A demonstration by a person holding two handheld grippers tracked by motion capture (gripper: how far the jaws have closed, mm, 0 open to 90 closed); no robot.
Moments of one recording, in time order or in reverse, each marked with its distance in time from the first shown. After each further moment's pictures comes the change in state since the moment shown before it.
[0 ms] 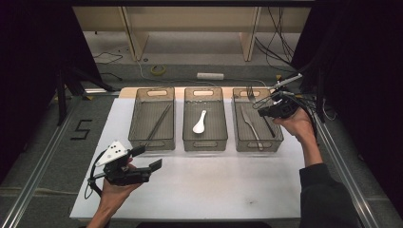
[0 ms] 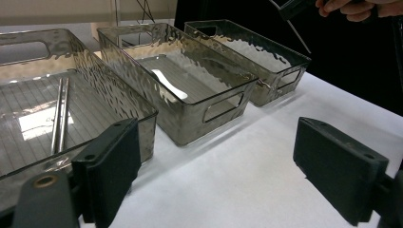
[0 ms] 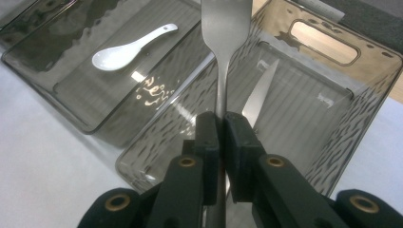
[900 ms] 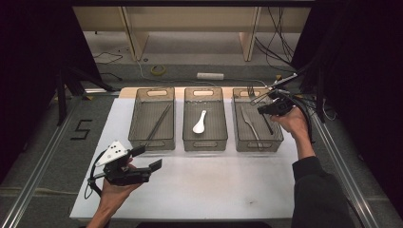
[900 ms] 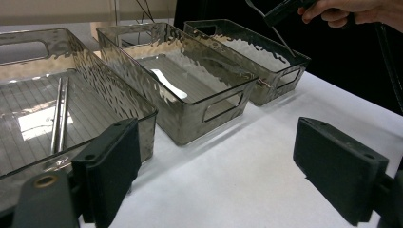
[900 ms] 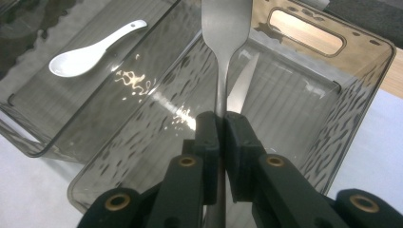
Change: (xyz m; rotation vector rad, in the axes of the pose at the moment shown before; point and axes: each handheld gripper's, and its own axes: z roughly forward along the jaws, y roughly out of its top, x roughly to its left) left arm 0.000 0.000 0.000 0.001 -0.003 -0.001; right arm -0.018 0.003 0.027 0.024 -0.049 0.053
